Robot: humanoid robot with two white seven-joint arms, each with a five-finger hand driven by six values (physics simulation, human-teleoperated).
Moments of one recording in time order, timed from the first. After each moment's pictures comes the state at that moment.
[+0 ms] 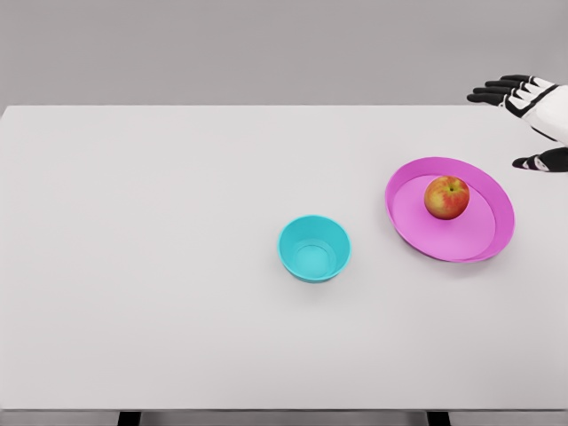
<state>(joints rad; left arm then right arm) 0.04 0.00 -0.25 -0.13 0.18 -0.02 0.02 -0.41 -1.08 0.39 -1.51 0.24 -0.61 0.11</state>
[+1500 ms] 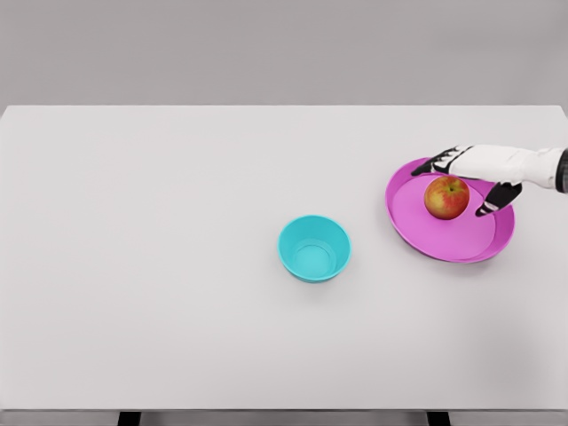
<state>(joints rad) 0.04 0.00 -0.25 -0.13 0.18 -0.02 0.02 -0.75 -0.87 0.74 -1.20 0.25 -0.61 0.61</state>
